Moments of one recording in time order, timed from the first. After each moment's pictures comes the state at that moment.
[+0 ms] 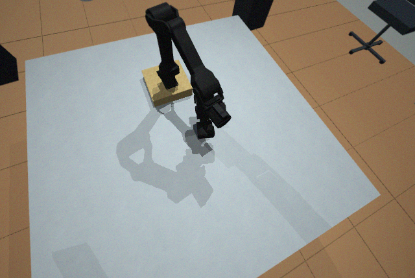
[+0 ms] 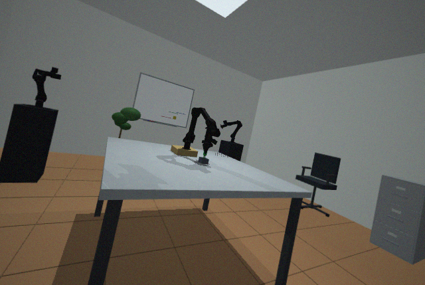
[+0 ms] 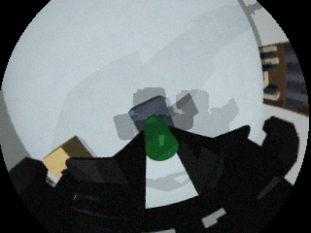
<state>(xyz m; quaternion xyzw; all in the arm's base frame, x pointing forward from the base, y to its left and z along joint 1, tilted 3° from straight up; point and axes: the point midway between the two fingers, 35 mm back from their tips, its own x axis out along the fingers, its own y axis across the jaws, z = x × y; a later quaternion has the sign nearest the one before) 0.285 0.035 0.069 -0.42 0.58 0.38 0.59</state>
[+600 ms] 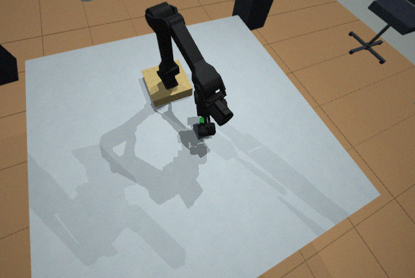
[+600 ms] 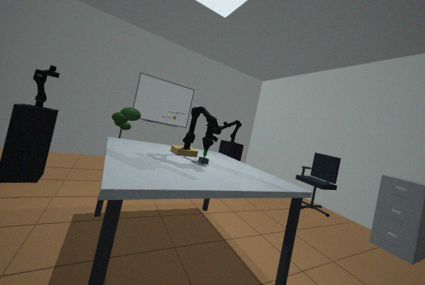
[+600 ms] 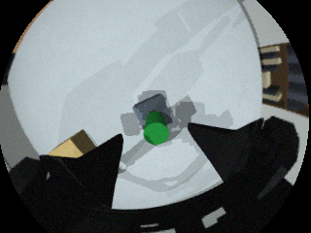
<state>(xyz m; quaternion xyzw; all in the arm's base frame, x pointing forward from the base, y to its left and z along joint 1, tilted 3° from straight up) 0.283 0.036 0.095 -0.42 0.58 0.39 0.58</state>
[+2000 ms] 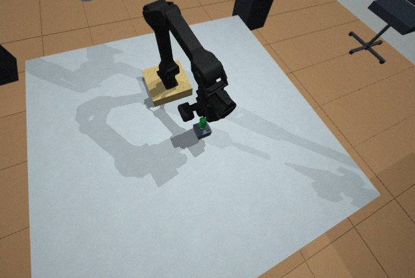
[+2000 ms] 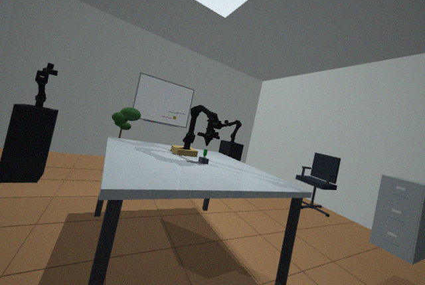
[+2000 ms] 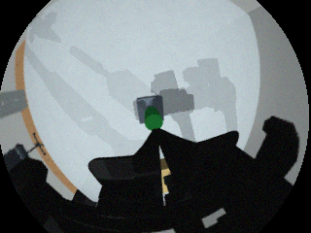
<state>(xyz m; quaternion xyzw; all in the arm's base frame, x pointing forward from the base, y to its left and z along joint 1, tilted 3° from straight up) 0.279 0.041 0.133 0.01 0.69 -0.03 0.72</state>
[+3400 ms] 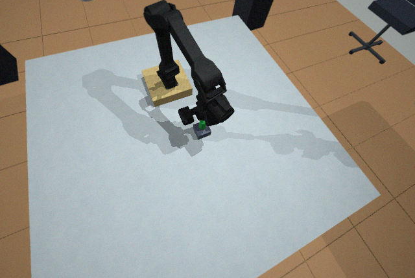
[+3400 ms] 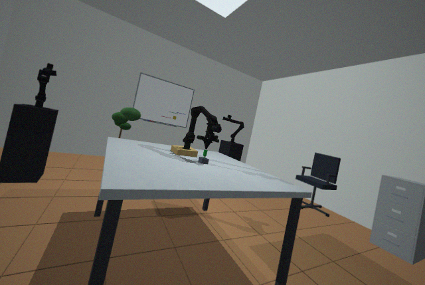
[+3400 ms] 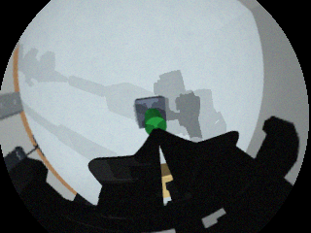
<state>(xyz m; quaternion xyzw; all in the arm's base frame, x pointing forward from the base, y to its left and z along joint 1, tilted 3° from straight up) 0.281 0.039 0.107 0.01 0.69 -0.04 0.72</state>
